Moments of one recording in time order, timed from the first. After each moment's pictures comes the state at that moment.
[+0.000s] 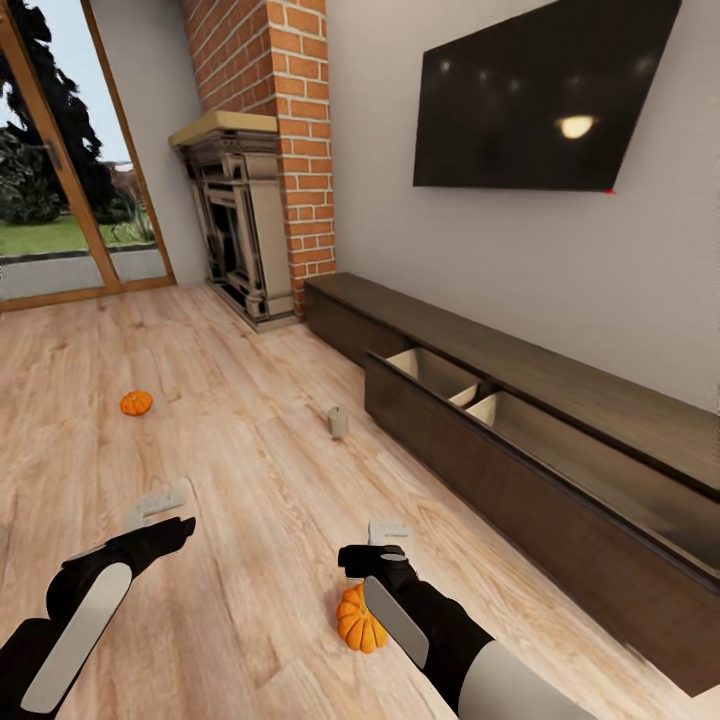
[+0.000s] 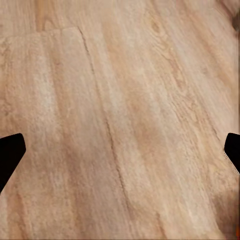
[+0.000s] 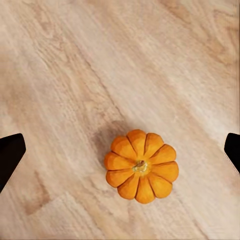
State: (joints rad) left arm -0.28 0.30 -0.07 -1.58 0.74 0.72 0.59; right arm -0.62 0.17 0.72 -0.78 -0.75 0.35 -0.54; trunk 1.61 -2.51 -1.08
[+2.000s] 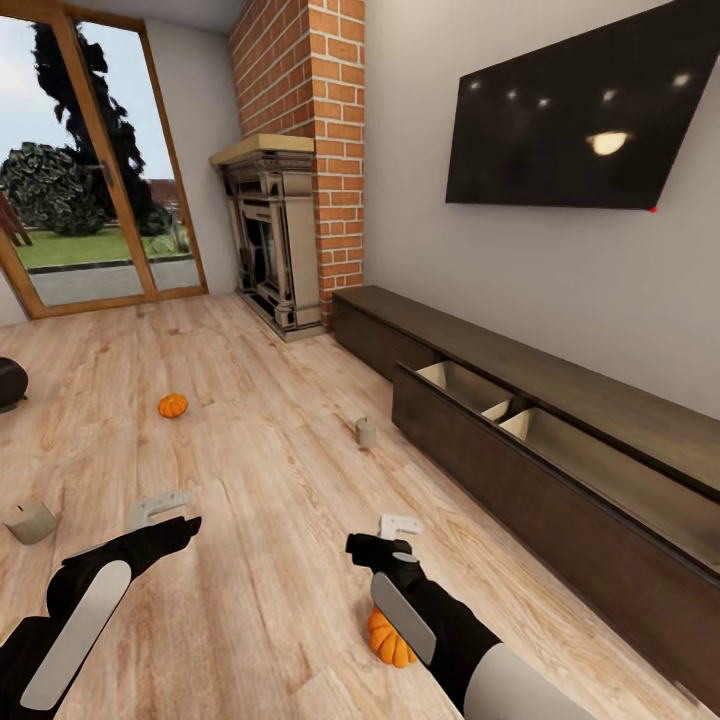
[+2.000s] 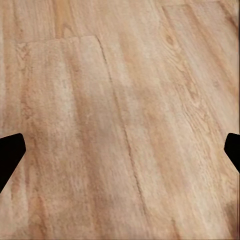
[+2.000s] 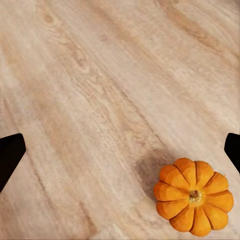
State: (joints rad) left arm -0.29 0.30 -0.07 -1.58 0.76 0.75 0.55; right arm -0.61 0.16 0.66 -0.79 -0.76 0.23 -0.52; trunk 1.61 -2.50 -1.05
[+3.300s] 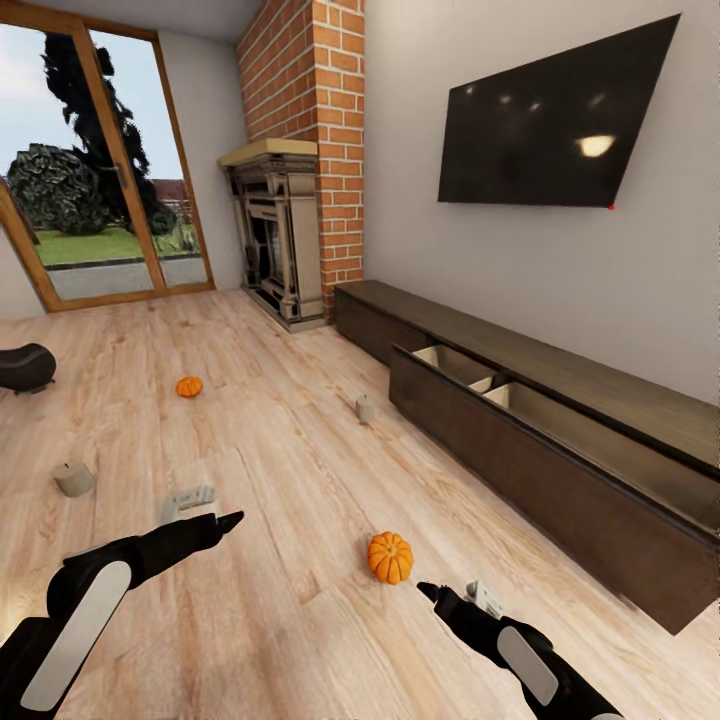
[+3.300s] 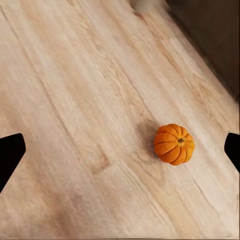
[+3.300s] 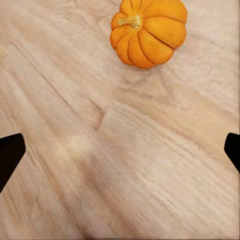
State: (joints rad) left arm -0.28 0.30 -0.07 -1.58 0.75 0.78 0.13; right arm -0.46 -0.08 0.29 -0.56 -1.03 0.30 0.17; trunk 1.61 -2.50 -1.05
